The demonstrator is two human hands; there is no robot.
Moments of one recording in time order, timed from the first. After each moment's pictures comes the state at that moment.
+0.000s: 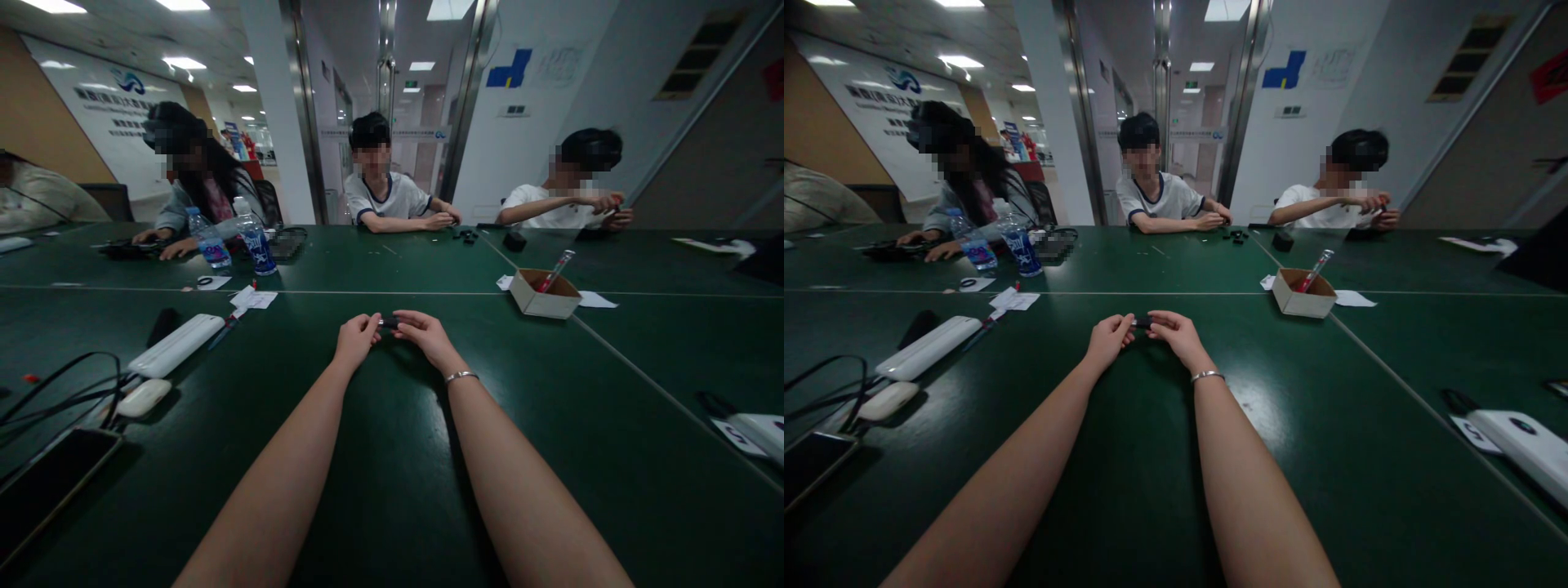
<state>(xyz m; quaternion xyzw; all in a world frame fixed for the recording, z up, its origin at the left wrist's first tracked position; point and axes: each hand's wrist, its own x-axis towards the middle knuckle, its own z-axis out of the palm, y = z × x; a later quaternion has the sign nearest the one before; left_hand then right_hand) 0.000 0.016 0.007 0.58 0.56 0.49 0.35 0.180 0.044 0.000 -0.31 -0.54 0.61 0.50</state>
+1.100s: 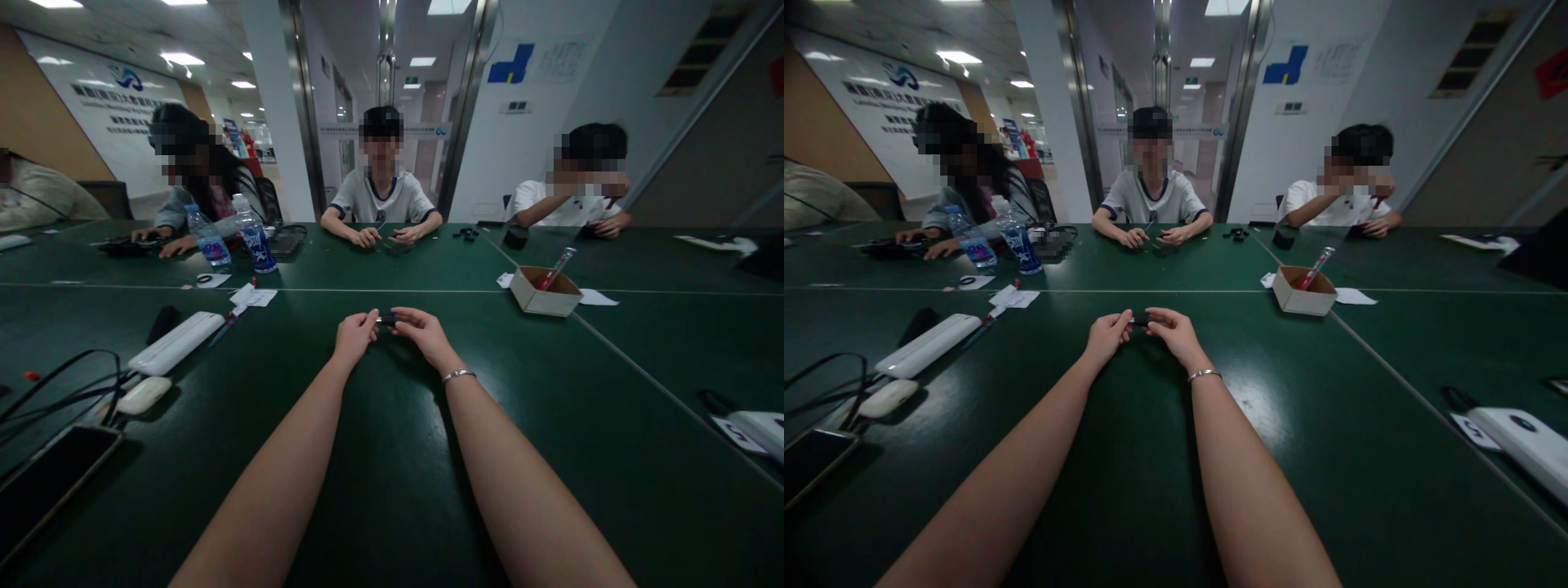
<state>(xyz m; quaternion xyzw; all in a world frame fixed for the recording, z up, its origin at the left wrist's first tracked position) -0.002 0.020 0.007 0.57 0.59 0.47 0.33 0.174 0.043 -0.001 -0.30 -0.57 0.58 0.51</state>
